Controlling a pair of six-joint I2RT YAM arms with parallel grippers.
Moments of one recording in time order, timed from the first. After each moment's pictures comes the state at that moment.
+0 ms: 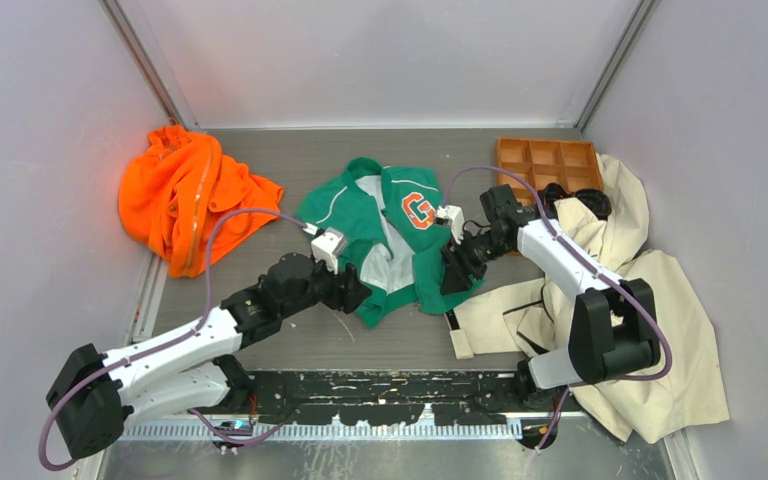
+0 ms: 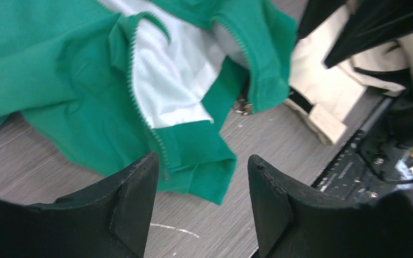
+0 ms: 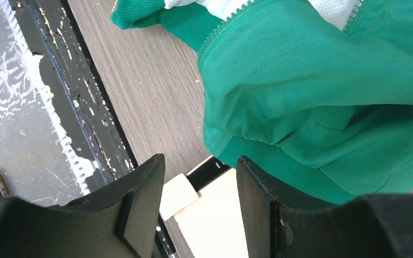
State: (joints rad) left arm -0.86 0.96 0.51 0.06 0.03 -0.37; right arm 0.25 1.43 0.98 -0.86 -0.76 -0.58
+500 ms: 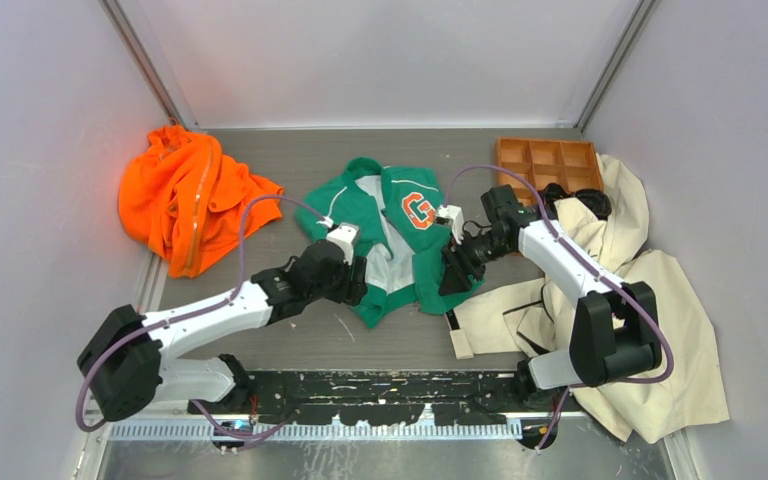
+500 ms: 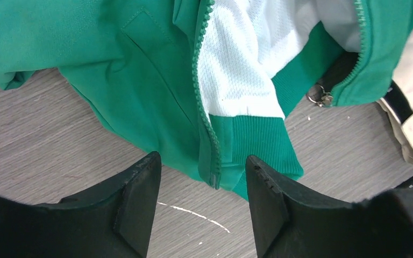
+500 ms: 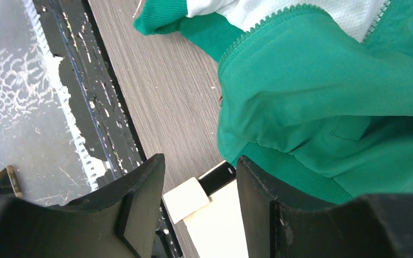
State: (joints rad) left arm -0.86 1.20 0.67 -0.17 -0.14 -0.42; right arm 0.25 1.41 0.98 -0.88 -0.82 -0.60
